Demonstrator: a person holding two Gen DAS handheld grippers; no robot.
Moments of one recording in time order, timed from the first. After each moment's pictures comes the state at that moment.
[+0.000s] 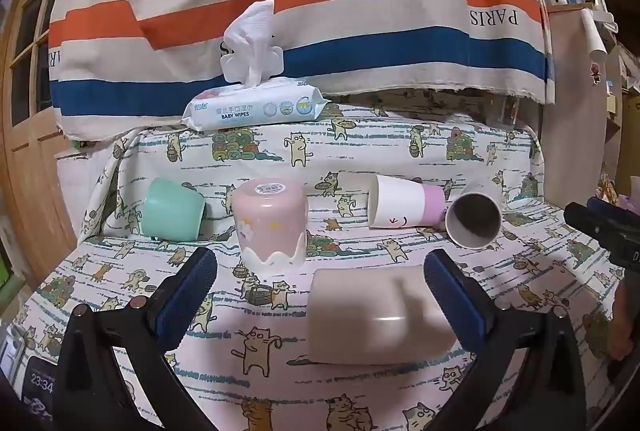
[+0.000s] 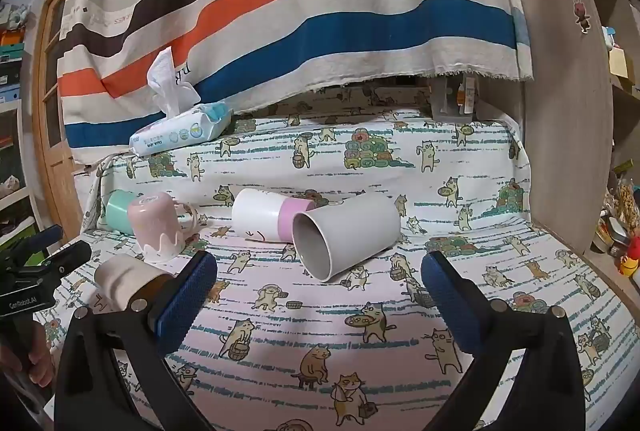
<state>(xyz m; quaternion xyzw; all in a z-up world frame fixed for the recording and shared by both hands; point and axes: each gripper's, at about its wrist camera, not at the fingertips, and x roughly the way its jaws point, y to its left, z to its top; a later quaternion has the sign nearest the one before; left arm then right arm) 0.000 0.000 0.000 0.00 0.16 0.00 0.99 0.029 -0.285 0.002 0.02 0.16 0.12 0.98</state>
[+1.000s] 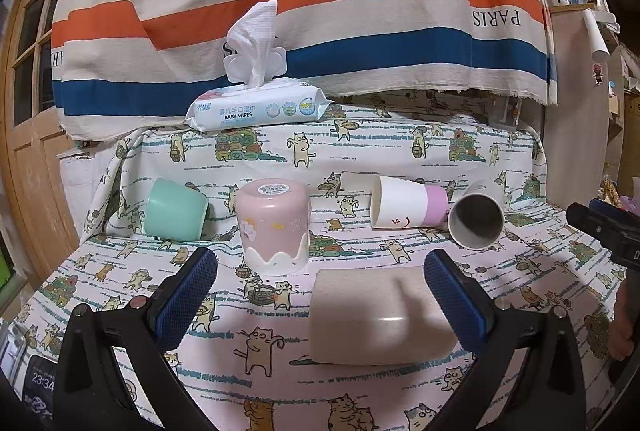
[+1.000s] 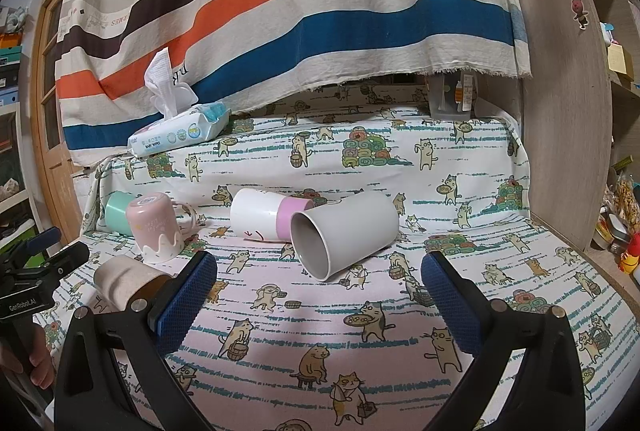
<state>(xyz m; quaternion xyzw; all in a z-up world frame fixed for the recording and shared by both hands) -0.001 0.000 0.000 0.00 0.16 0.01 0.99 0.029 -0.285 0.002 0.03 0.16 0.12 0.98</state>
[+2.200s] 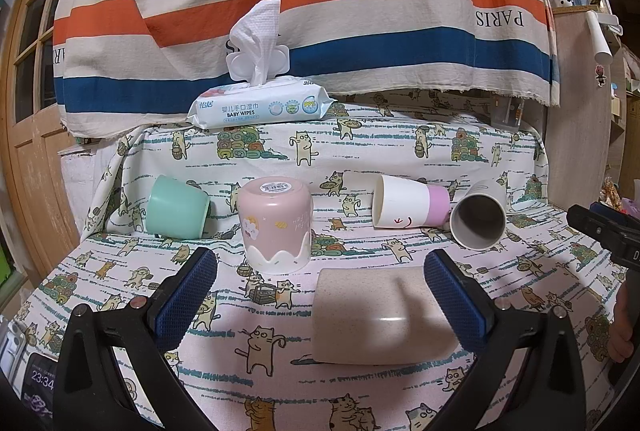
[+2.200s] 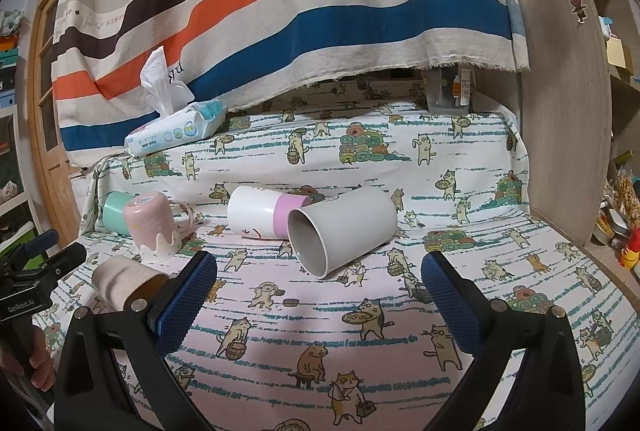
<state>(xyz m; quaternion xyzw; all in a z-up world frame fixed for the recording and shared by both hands) 0.001 0.001 -0.001 0.00 0.16 0.01 0.99 0.031 -0.286 0.001 0.03 0.16 0.11 0.98</state>
